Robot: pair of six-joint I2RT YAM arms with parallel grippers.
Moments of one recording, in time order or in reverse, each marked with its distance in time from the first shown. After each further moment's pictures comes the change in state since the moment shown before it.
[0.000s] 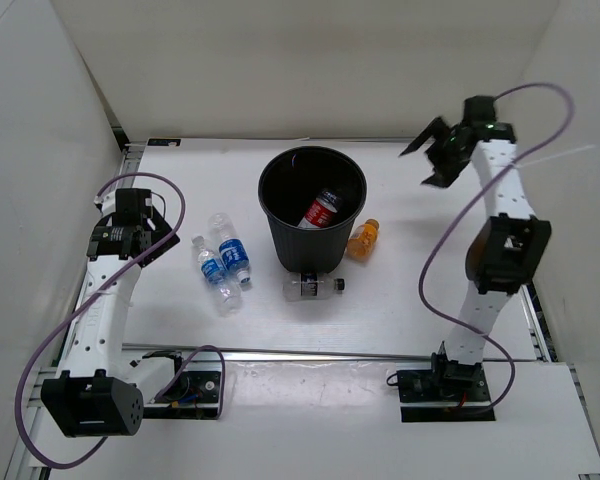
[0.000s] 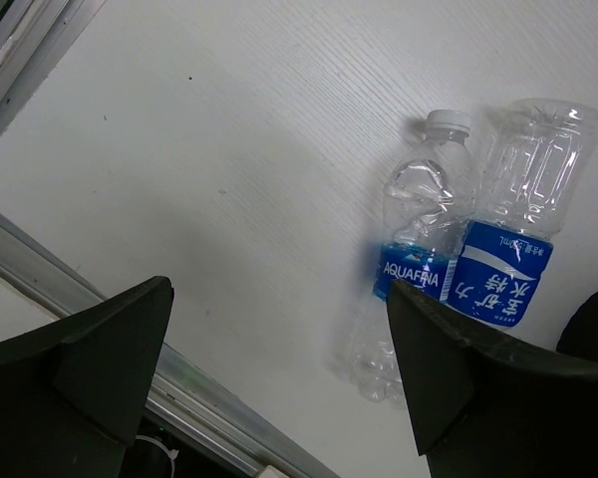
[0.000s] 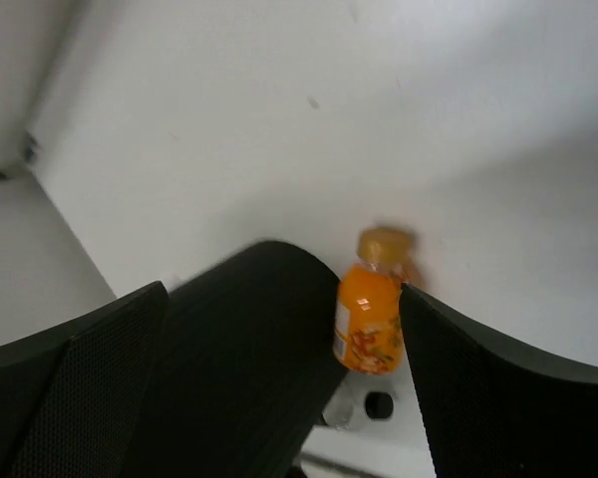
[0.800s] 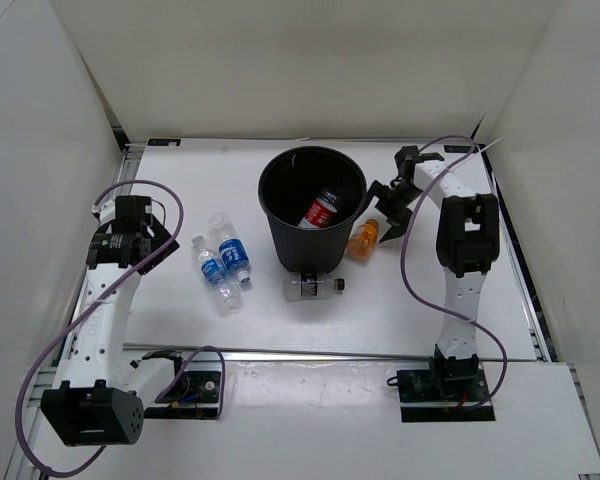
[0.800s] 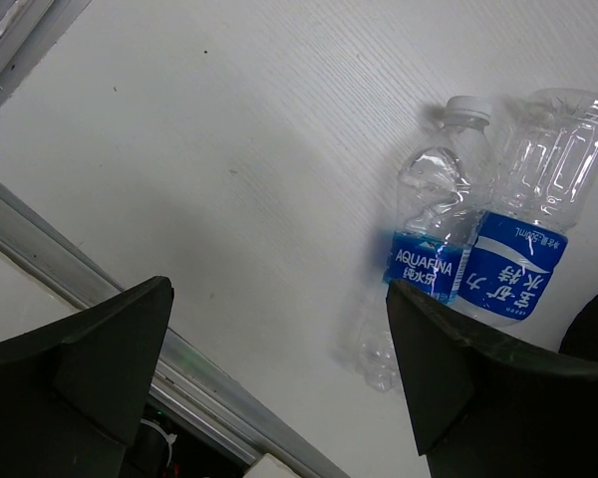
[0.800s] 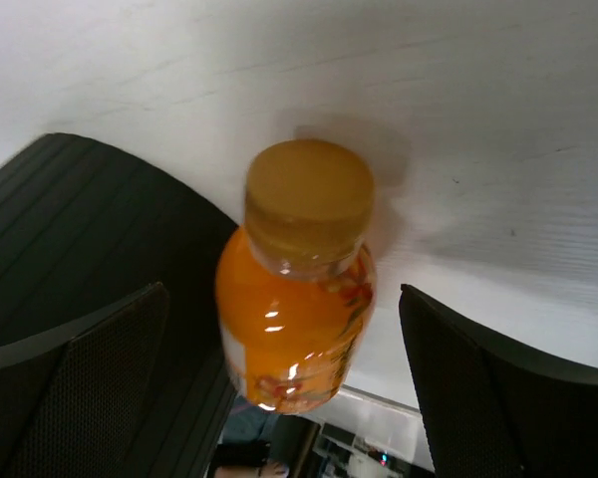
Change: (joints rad) left arm 0.000 -0.045 -0.035 -0.029 -0.005 -0.047; right arm 0.227 0.270 -0.232 -0.113 -0.085 -0.108
